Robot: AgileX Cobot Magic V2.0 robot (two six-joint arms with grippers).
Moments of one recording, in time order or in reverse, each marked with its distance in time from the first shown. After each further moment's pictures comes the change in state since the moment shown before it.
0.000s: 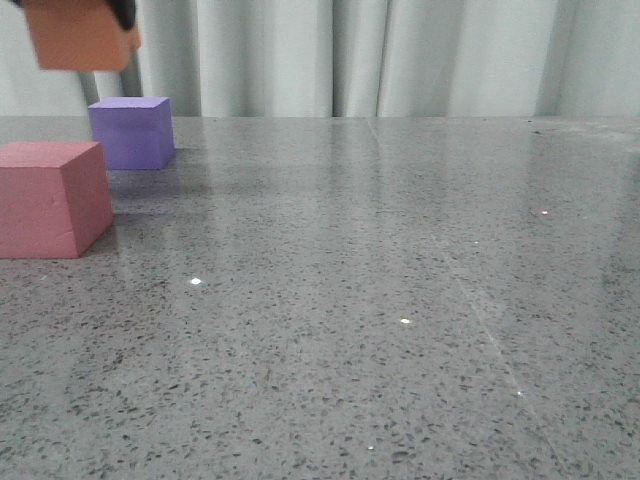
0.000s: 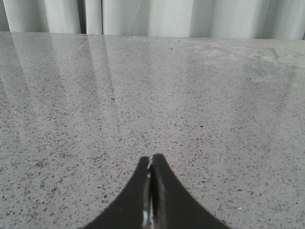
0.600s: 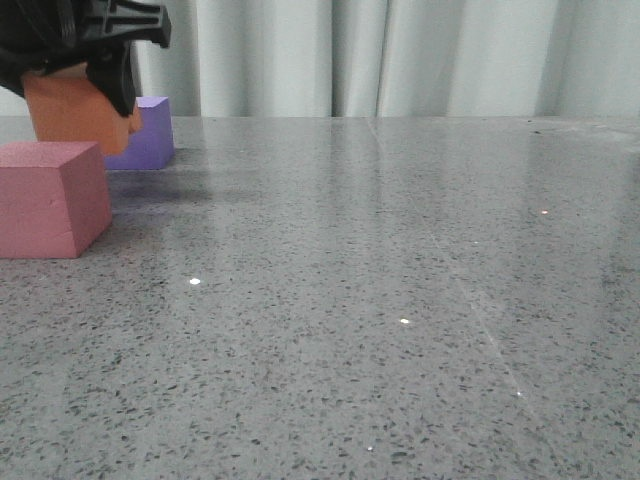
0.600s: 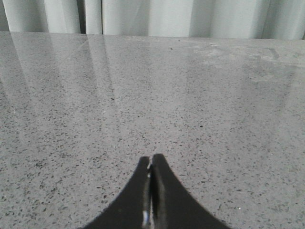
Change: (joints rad) left arm 0.046 0.057 0.125 -0.019 -0.141 0.008; right arm 0.000 0.000 0.000 0.000 0.000 0.000
